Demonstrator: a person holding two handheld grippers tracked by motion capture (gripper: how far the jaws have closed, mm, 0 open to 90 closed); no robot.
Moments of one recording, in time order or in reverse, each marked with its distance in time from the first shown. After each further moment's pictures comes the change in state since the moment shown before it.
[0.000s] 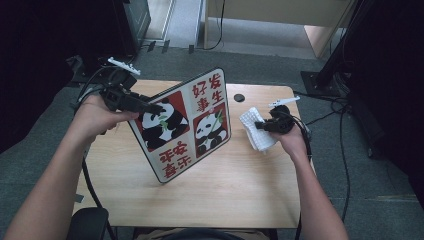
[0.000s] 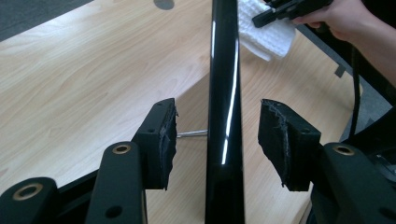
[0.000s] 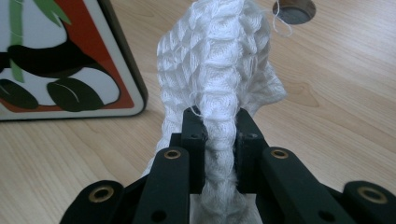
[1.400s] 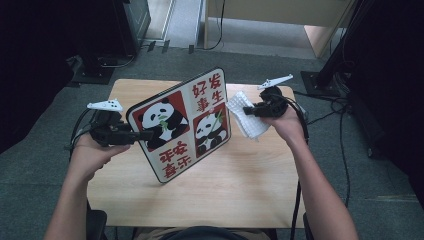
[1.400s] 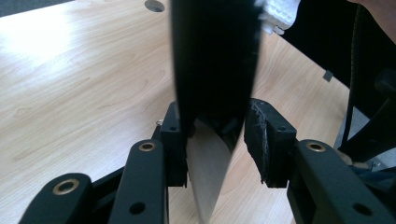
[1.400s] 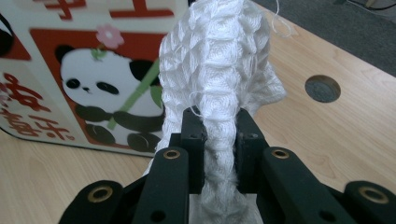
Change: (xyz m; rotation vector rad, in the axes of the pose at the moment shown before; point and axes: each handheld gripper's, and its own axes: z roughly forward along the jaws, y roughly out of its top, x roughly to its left) left arm -0.002 -0.088 0.016 -0.167 -0.040 -0.019; right arm 0.048 0.071 -0.036 -0.030 0.068 -0.118
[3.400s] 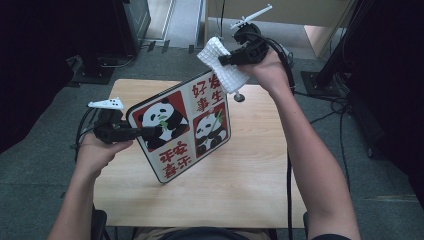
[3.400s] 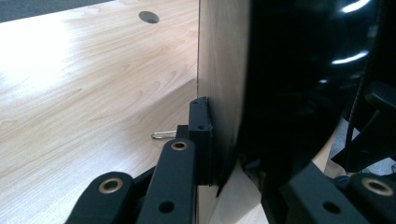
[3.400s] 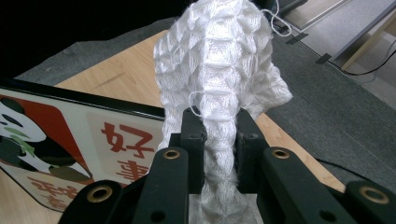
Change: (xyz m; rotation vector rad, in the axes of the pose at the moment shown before) left arm 0.010 -0.001 0.008 -0.049 -0.042 -0.001; right arm 0.052 0.161 -0.038 -0.056 -0.033 -0.125
